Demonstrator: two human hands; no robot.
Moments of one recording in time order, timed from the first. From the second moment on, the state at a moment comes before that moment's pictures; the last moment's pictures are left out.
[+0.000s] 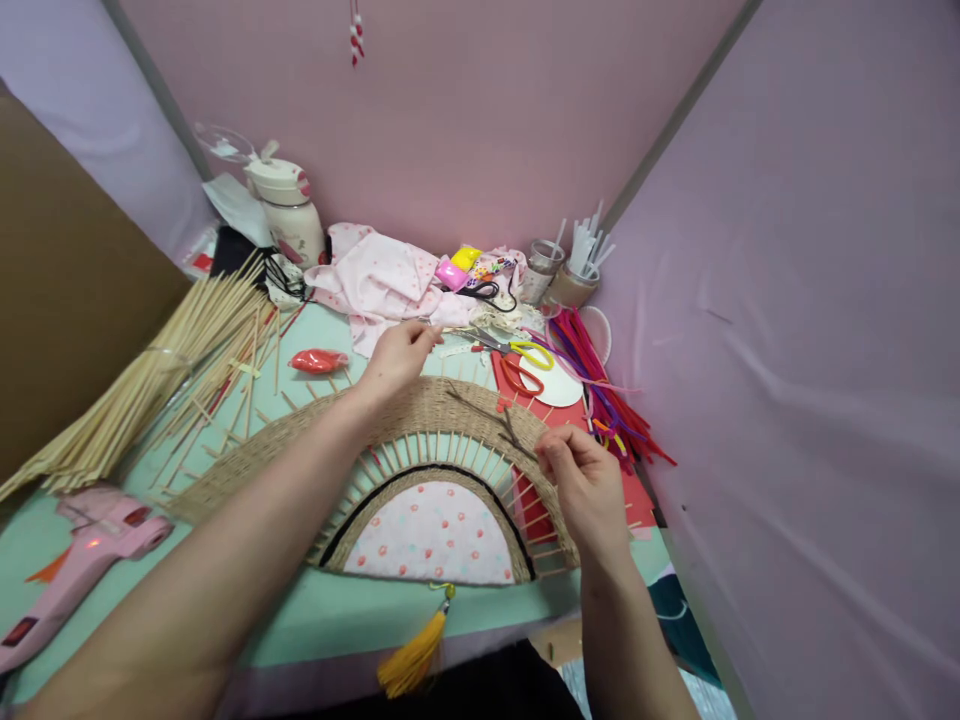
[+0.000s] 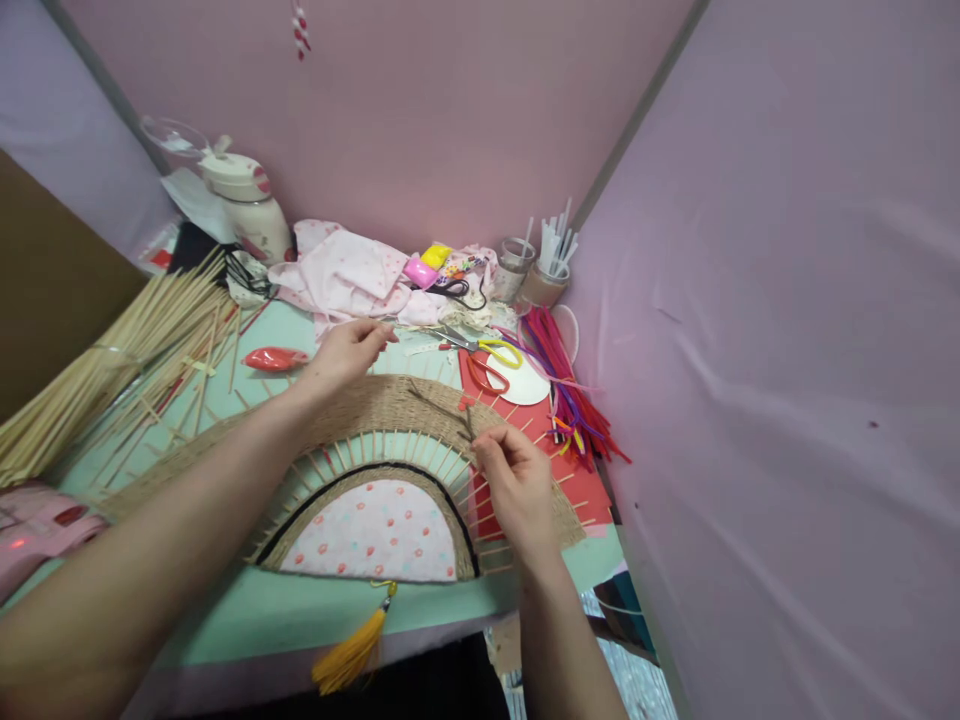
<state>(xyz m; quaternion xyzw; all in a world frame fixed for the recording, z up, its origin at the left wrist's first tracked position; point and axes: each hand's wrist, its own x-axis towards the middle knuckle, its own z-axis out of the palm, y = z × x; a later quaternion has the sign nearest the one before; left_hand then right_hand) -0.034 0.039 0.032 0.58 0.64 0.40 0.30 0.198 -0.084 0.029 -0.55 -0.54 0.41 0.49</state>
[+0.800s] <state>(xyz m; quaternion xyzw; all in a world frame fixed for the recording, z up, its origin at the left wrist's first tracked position) 0.009 -0.041 0.030 0.43 0.51 0.50 0.55 0.184 -0.081 0.023 -0.51 -0.54 0.42 0.52</state>
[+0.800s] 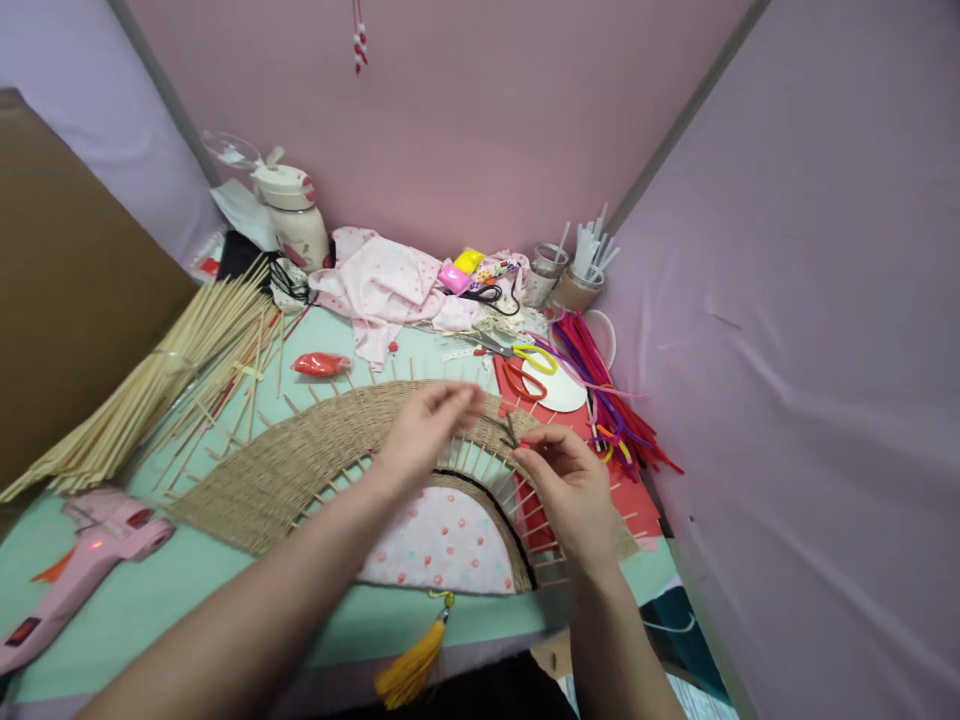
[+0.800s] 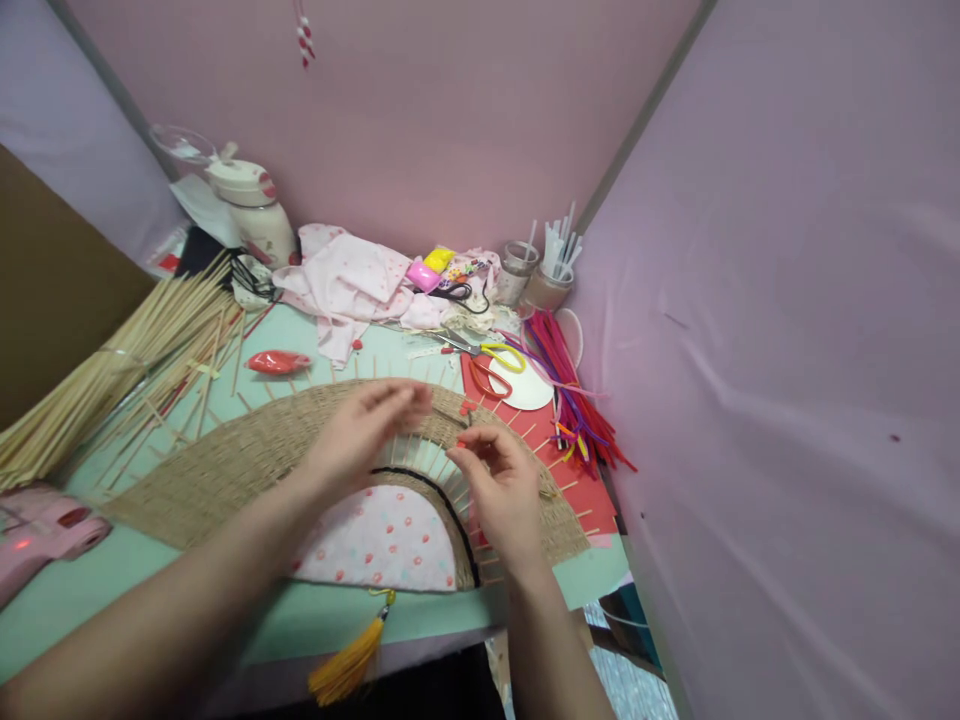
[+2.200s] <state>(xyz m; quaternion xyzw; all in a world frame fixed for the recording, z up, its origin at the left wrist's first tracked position) 0.009 -0.098 0.029 0.03 0.17 0.51 0.84 0.149 -0.108 0.017 -0.28 -0.94 0.09 0.17</state>
